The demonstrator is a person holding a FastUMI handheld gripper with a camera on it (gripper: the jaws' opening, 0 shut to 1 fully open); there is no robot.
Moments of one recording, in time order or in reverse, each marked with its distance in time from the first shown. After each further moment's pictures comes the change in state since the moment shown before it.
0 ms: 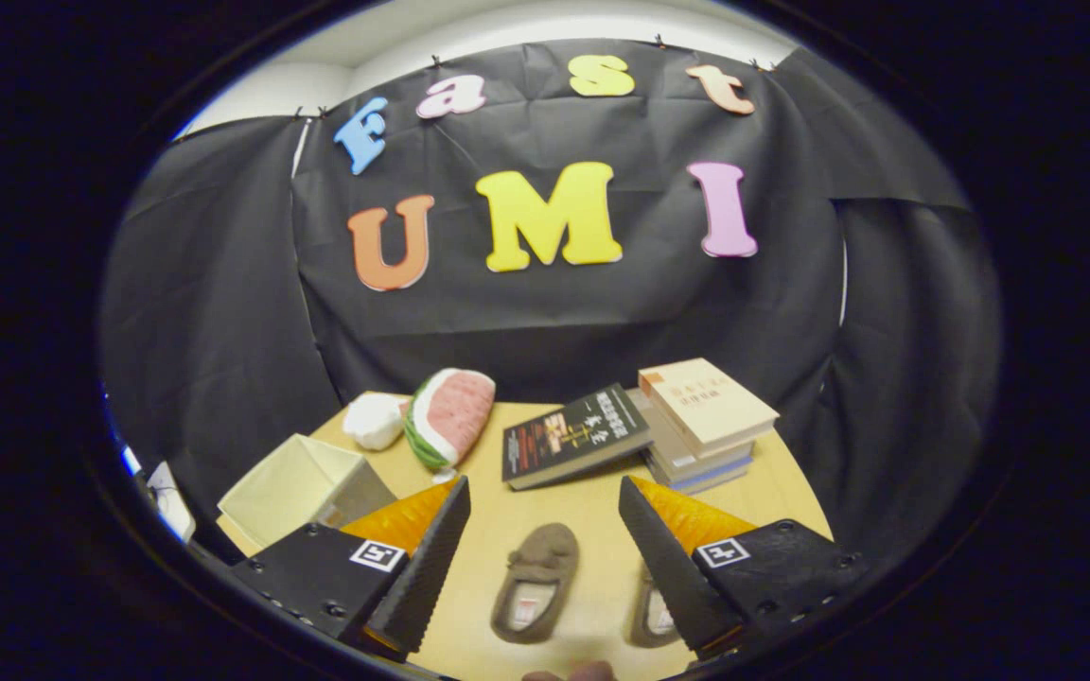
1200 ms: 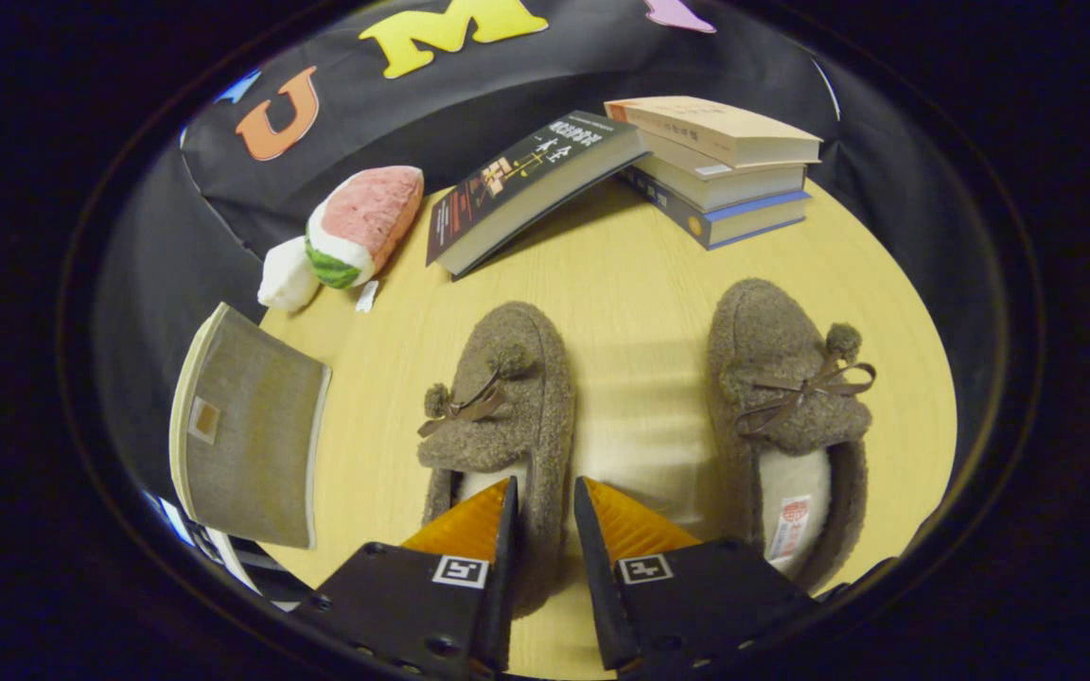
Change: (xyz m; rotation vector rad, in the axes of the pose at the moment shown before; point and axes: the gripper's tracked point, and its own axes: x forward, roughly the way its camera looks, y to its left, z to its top) arm 0.096 -0.001 -0.210 0.237 0.624 -0.004
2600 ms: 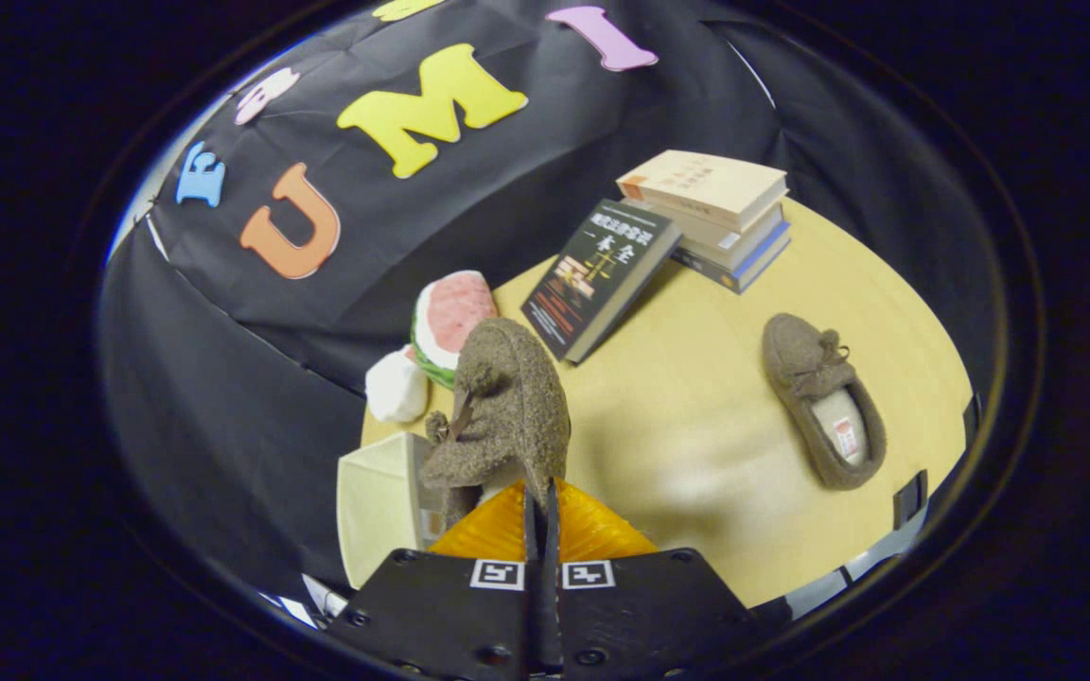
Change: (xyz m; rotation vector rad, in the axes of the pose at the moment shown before) arm -0.146 0.167 0.058 0.278 -0.218 0.151
